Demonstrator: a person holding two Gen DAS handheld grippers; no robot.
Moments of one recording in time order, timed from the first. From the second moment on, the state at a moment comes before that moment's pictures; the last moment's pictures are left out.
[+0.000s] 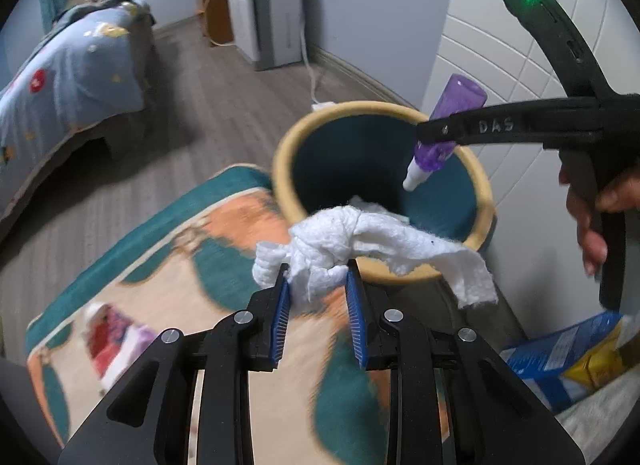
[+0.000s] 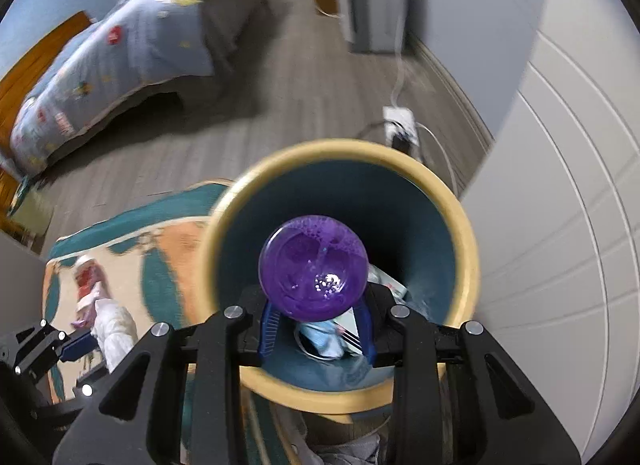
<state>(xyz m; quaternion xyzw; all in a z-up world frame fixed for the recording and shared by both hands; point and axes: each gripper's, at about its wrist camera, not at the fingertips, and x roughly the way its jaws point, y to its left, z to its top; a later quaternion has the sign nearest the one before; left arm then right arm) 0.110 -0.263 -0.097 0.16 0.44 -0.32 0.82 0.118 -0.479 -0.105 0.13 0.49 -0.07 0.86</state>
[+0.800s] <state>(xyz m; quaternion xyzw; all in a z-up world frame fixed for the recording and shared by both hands) 0.142 -0.279 -0.108 0.18 0.43 -0.25 0.85 0.119 -0.490 -0.110 0.17 0.48 -0.08 0.86</state>
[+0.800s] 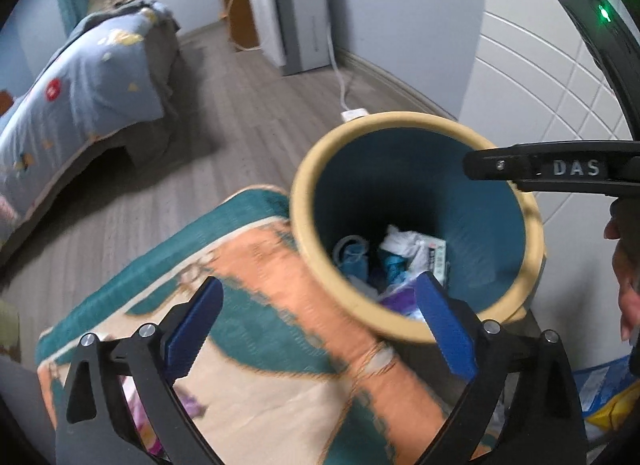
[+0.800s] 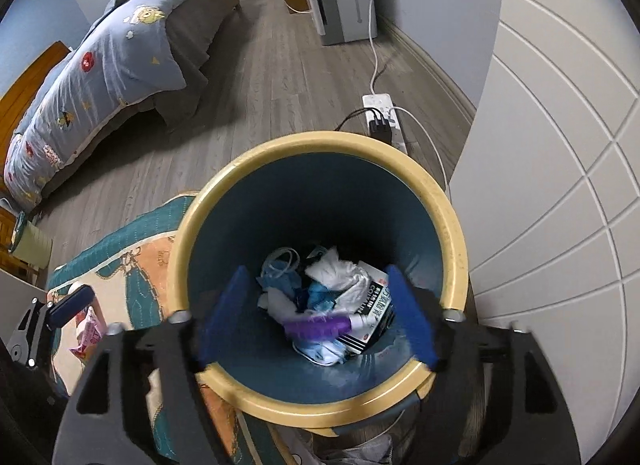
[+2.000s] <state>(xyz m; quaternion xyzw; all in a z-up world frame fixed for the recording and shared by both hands) 0.131 0.005 -0.060 0.14 0.43 -0.09 0.89 0.159 -0.194 -0.133 0.02 0.56 0.08 0.83</state>
